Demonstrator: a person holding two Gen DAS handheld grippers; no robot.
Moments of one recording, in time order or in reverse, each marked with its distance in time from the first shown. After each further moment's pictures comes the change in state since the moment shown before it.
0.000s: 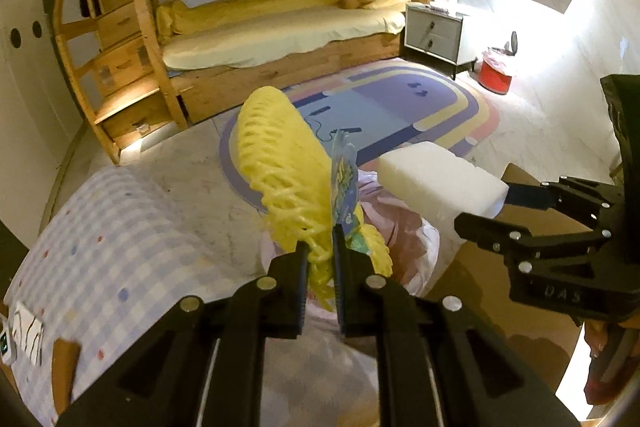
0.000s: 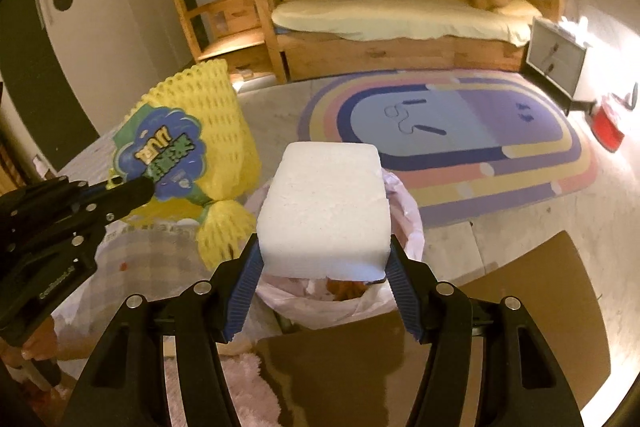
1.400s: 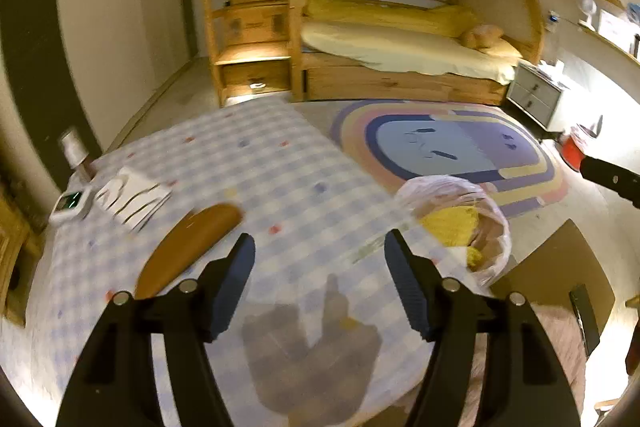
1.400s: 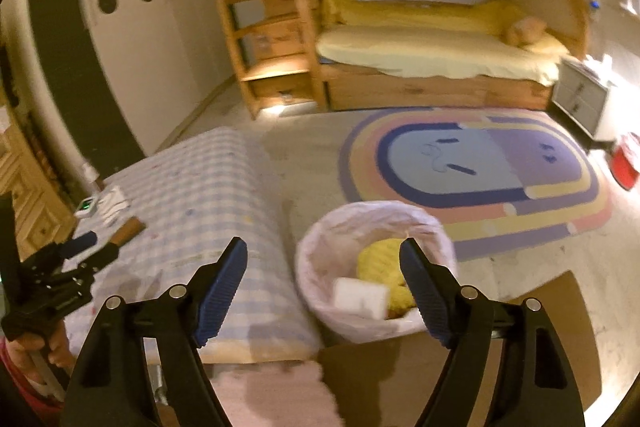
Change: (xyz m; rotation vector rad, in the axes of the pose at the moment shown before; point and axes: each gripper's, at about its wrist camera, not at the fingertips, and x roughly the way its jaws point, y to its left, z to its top) left arm -0.126 0.115 -0.098 -0.376 -0.033 0.262; right arm -0.072 0.066 0.024 -0.102 -0.091 0.114
